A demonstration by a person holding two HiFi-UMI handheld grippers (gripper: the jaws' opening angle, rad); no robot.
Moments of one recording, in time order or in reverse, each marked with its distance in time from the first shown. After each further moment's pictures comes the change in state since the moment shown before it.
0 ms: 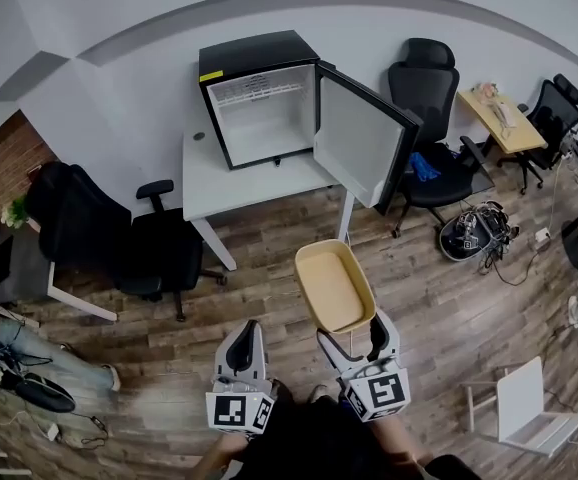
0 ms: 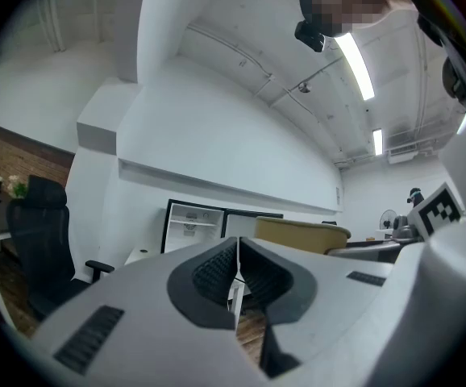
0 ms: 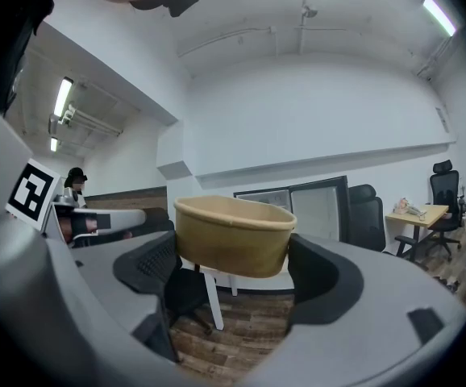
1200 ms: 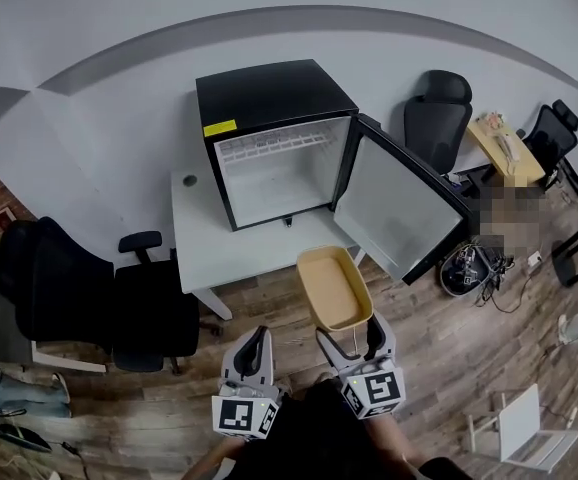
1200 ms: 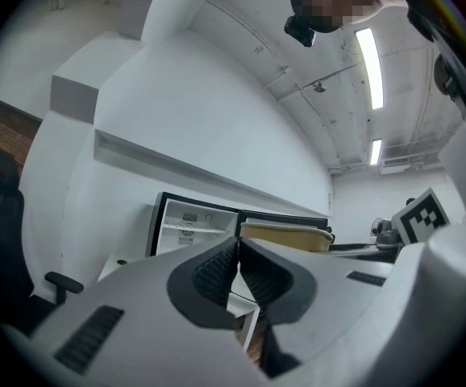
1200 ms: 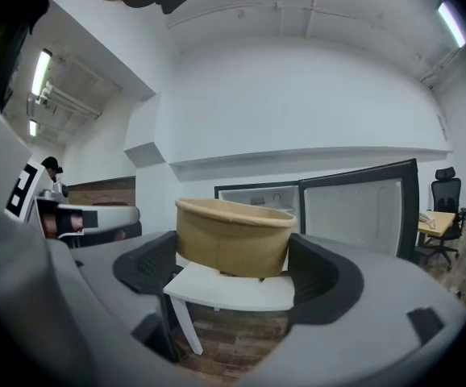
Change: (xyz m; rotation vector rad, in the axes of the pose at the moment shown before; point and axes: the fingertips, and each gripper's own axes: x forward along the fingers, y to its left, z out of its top) left arm 0.254 0.187 0.002 -0.047 0.008 -0.128; right arm 0.319 -0.041 0.024 -0.025 0.033 -0.097
